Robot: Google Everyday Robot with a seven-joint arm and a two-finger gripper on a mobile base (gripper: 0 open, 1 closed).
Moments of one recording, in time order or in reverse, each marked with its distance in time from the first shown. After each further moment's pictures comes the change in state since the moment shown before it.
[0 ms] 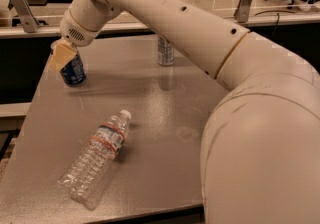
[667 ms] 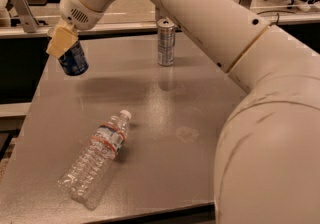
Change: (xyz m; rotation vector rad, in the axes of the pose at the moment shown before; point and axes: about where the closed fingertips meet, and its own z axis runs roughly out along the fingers) arm -0.022 0.016 -0.054 -0.039 -0.024 -0.063
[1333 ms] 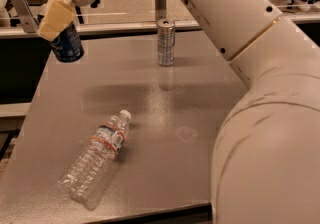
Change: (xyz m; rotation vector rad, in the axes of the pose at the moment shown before) arm -0.035 0.021 -0.059 -0.081 -0.042 -0.088
